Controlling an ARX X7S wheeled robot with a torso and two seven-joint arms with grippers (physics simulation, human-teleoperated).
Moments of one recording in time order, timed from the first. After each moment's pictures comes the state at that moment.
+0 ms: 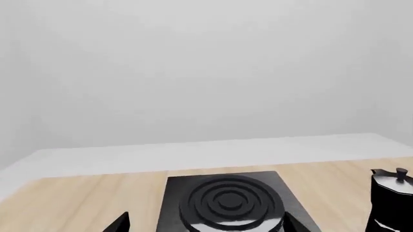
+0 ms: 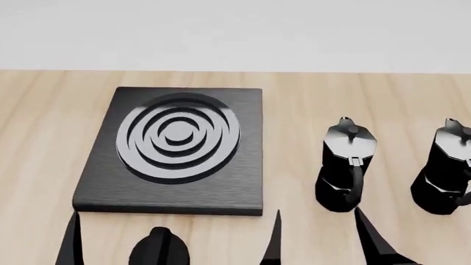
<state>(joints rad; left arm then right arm) 0.01 -0.46 0.26 0.96 -0.44 -0.60 -0.56 -0.02 0.41 -0.21 -0.68 0.39 0.35 0.36</state>
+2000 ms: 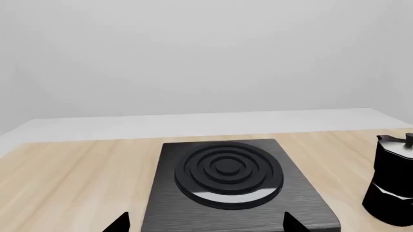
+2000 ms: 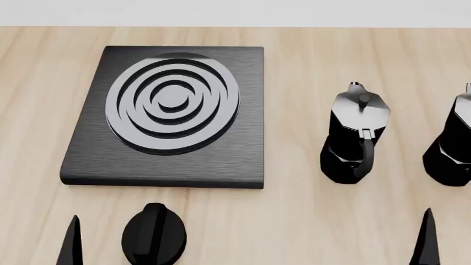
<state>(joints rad) 0.02 -0.52 0.31 0.94 -0.46 -0.51 -0.61 -0.30 0.66 0.31 -0.68 0.74 0.17 0.26</state>
